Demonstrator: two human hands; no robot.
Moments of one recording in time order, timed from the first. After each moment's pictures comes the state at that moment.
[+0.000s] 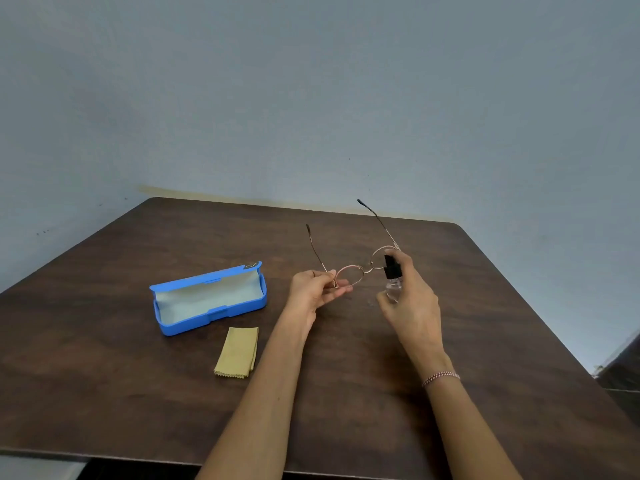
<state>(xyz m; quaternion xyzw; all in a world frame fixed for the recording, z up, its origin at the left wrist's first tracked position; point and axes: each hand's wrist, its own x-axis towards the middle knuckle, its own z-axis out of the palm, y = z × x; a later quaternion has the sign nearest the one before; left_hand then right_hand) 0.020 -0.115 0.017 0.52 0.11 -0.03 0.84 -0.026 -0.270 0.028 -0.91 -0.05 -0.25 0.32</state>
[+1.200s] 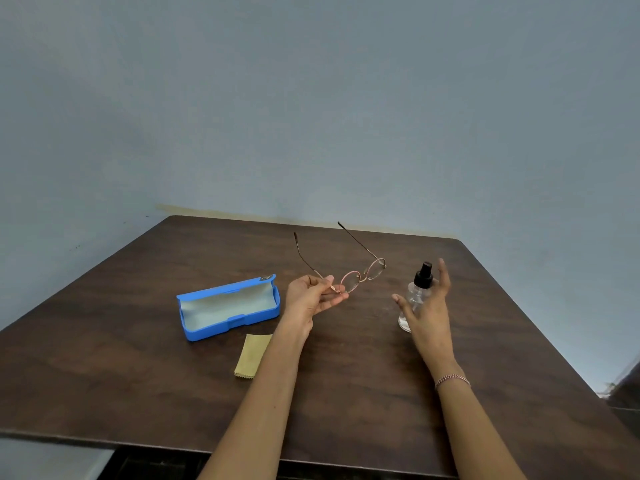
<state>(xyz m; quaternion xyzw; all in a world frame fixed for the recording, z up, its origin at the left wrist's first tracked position) -0.003 -0.092 0.034 0.55 0.10 -0.01 0.83 -0.013 -0.297 0.008 -0.81 -0.06 -0.26 0.52</state>
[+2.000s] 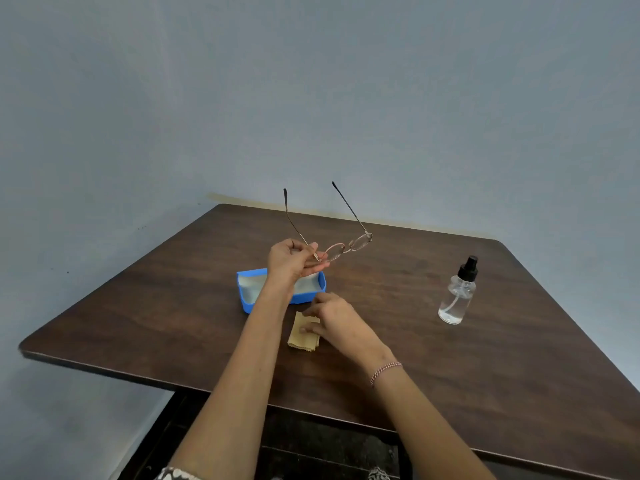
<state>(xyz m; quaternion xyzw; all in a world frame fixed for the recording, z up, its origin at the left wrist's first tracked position) -0.037 0.002 0.068 0.59 0.10 0.14 0.79 -0.061 -0.118 0.018 -0.92 -0.36 -0.04 0.16</state>
